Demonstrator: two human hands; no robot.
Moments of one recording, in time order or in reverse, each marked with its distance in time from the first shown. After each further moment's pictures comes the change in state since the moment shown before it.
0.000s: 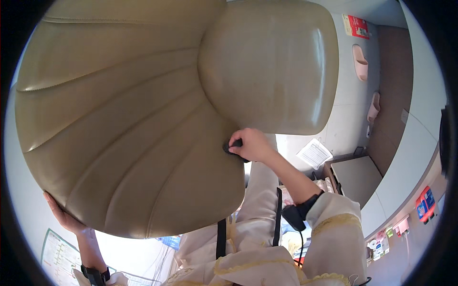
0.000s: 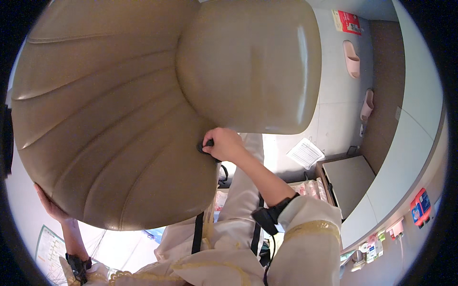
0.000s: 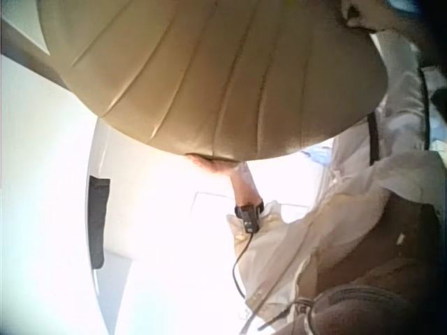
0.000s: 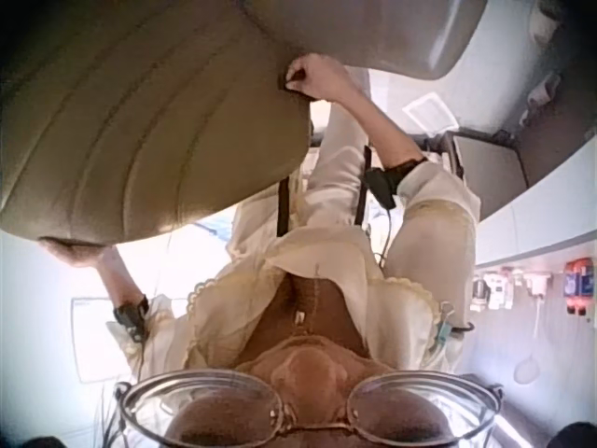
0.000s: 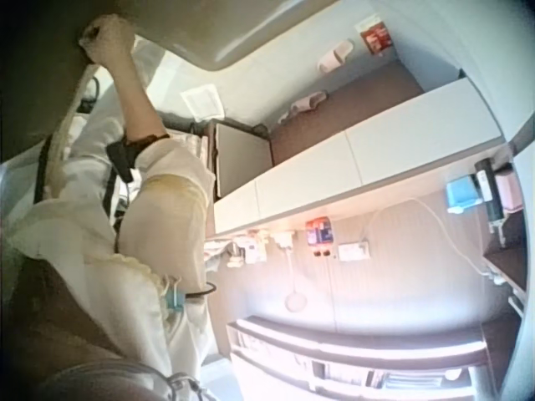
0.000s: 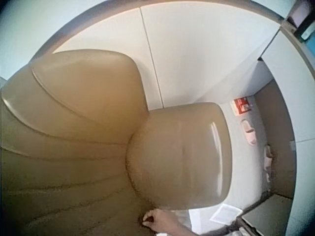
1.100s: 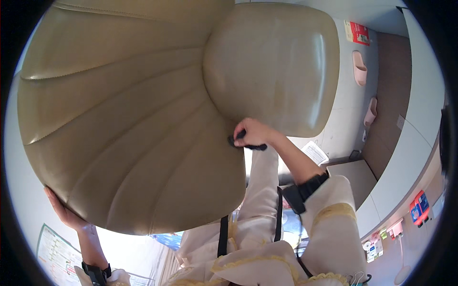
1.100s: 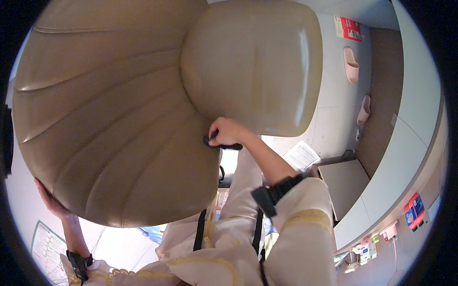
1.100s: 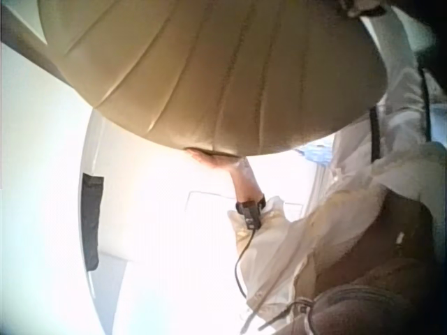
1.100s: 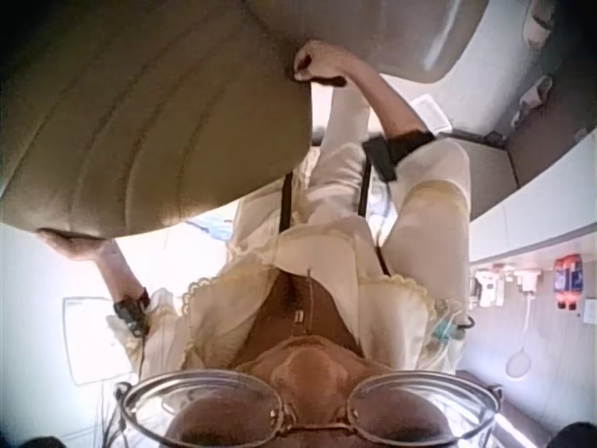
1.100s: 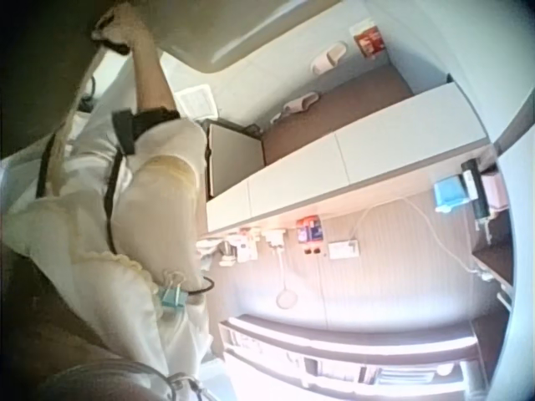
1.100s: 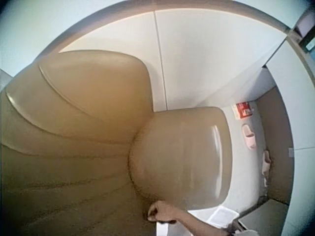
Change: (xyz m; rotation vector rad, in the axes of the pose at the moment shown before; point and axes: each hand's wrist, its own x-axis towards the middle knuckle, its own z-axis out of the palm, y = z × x) left_hand 0.002 -0.004 0.004 0.094 0.169 0.088; right_hand 0.038 0.021 -0.023 -0.094 -0.262 -0.013
